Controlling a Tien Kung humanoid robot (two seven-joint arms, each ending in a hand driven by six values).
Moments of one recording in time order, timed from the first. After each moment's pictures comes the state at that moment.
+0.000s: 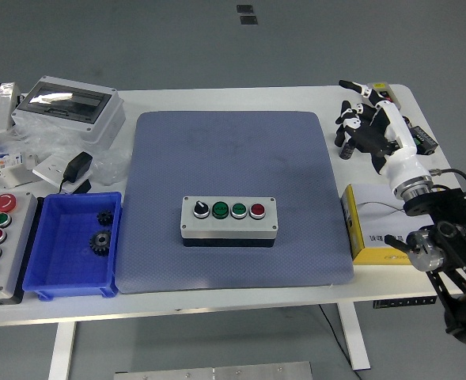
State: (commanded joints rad) left arm -0.01 0.08 -1.54 -0.18 1.69 0.02 0.26; right arm 0.22 -0.27 1.25 1.45 -0.96 -0.22 0.19
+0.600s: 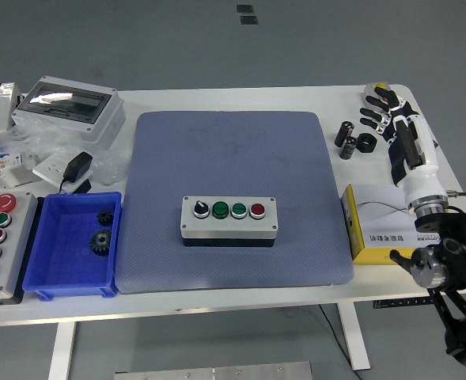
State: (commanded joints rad) left arm -0.01 0.09 -1.55 -0.18 1.63 0.04 0.25; right arm 0.14 -0.25 1.28 1.46 -0.96 -0.24 0.26
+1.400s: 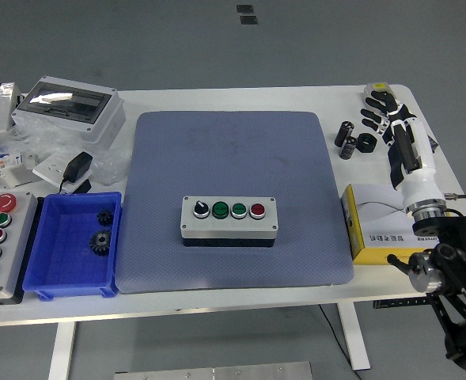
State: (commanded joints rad) left arm -0.02 0.13 -1.54 -0.18 1.63 0.03 0.24; right arm 0.12 -0.25 1.28 1.47 -1.03 -0.27 0.25
